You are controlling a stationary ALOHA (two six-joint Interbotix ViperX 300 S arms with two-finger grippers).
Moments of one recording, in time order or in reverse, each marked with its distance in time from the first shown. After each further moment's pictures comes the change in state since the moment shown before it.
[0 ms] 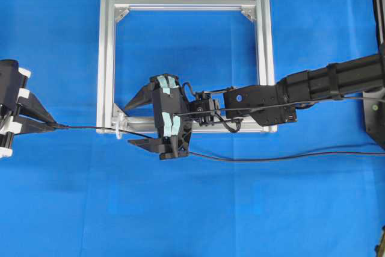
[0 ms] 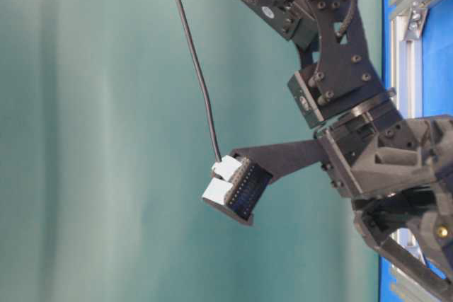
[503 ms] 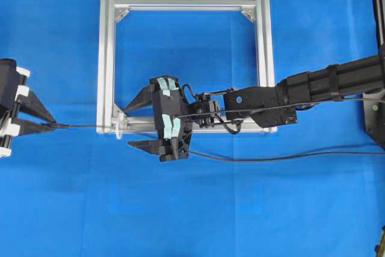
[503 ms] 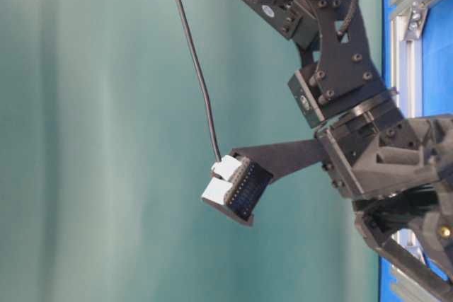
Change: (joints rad) left arm 0.002 -0.011 0.000 0.002 0.003 -0.003; right arm 0.005 0.000 0.000 0.002 0.000 0.002
